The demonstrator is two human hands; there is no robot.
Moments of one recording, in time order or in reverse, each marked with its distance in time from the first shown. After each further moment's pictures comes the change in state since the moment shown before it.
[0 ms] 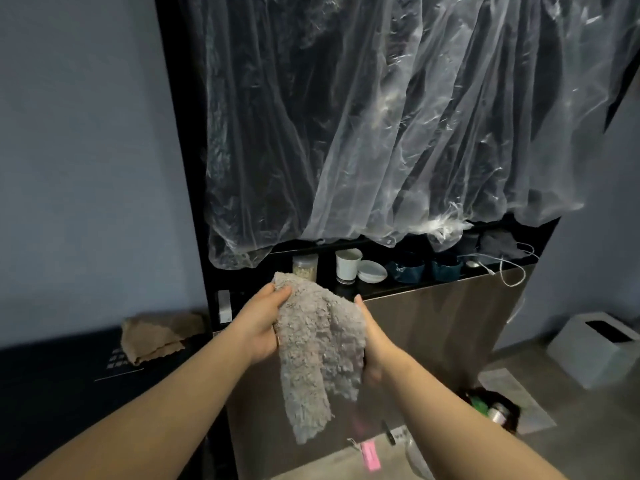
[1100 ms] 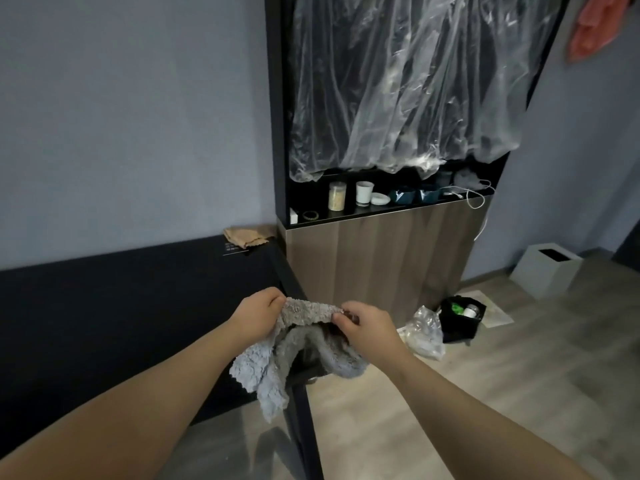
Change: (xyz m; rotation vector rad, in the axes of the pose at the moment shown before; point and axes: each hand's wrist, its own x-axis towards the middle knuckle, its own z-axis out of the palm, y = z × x) left_hand -0.366 -0.069 -0.204 1.201 -0.006 0.231; right_hand -0.266 0.300 0.174 -1.183 0.461 -0.604
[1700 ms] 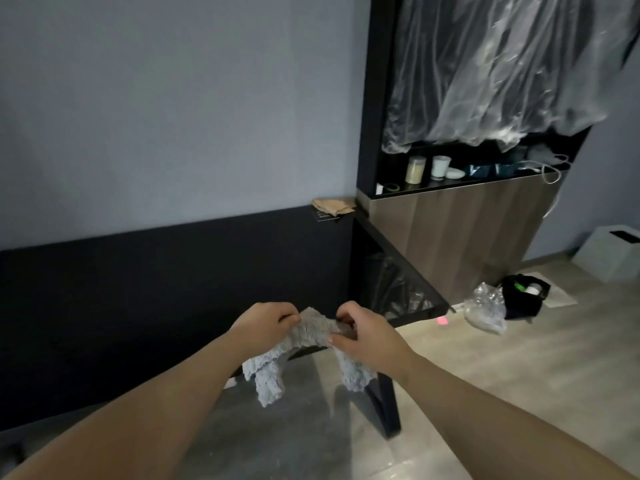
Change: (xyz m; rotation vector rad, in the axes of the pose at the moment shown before) left_hand -0.160 -0.181 -0.146 0.349 -0.138 0.025; right_hand -0.098 -0.157 0.192 -0.095 -0.228 -0.173
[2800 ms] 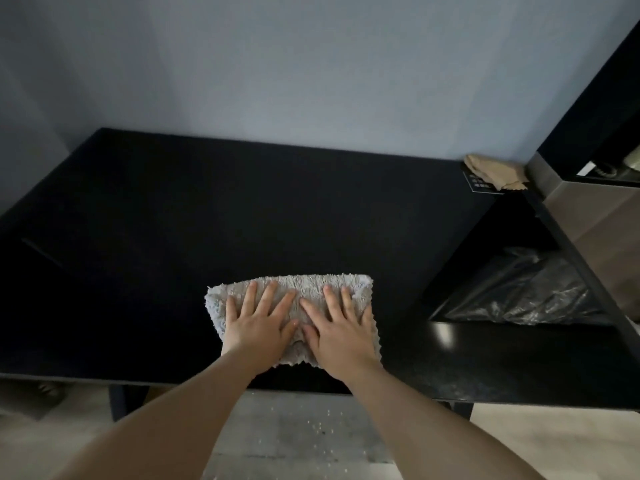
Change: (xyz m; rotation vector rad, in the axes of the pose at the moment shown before) left_hand 0.029 -0.269 0.014 0.332 0.020 -0.499; right_hand 0.194 -0.094 0.245 -0.483 -0.354 -0.166
